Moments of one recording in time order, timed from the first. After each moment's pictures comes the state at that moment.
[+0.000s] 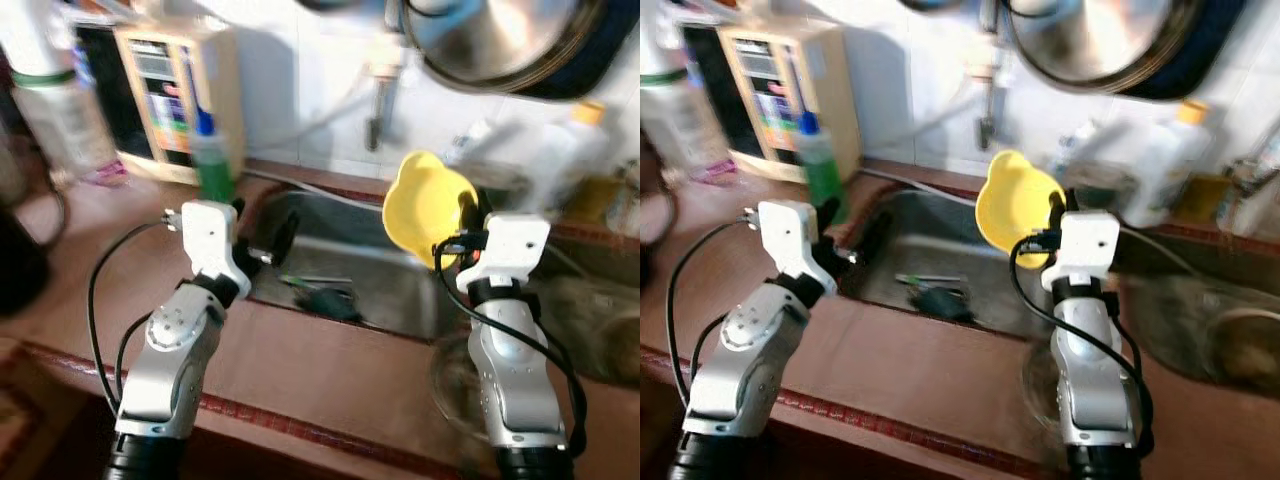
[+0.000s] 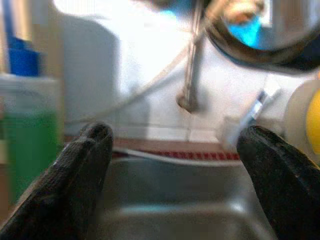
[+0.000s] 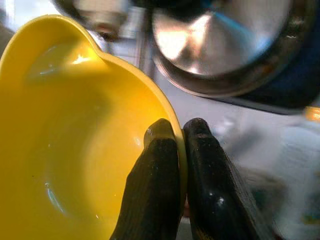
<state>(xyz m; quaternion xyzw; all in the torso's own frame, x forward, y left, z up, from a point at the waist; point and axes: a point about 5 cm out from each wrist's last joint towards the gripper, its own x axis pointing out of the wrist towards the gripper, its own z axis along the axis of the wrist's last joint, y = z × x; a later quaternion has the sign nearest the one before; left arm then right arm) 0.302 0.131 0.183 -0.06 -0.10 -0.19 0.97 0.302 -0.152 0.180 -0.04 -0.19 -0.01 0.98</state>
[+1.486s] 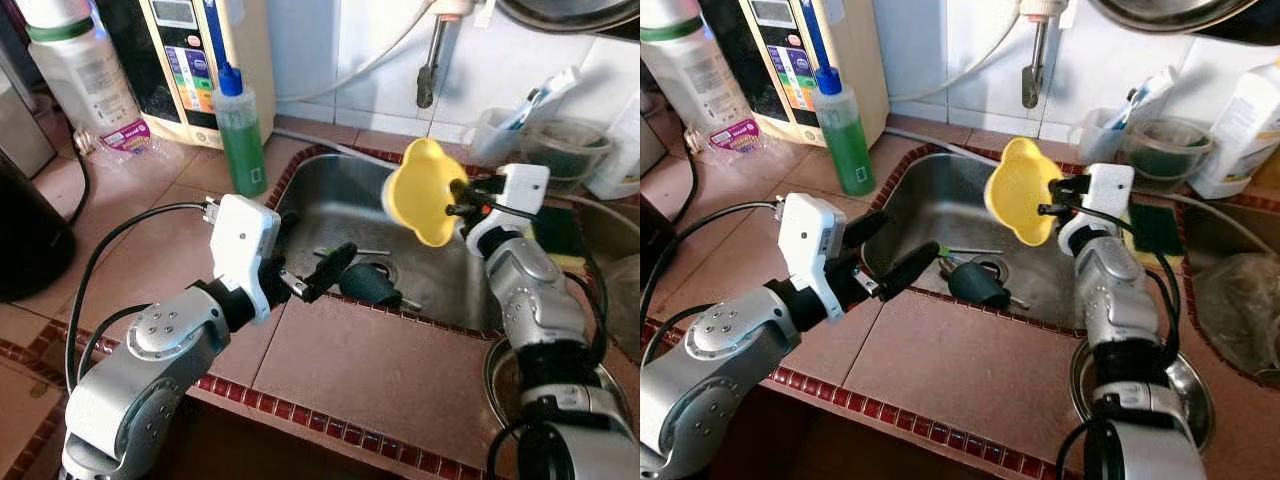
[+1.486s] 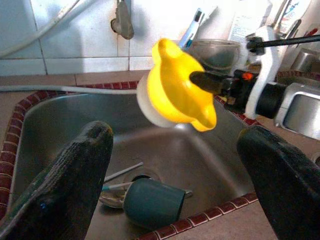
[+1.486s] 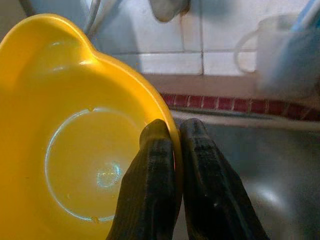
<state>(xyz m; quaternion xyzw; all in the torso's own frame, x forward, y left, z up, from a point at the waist) 0.251 0.097 0.221 -0.02 -0.01 -0.37 0.93 0.377 -0.195 0.184 0.08 -0.02 0.07 0.99</state>
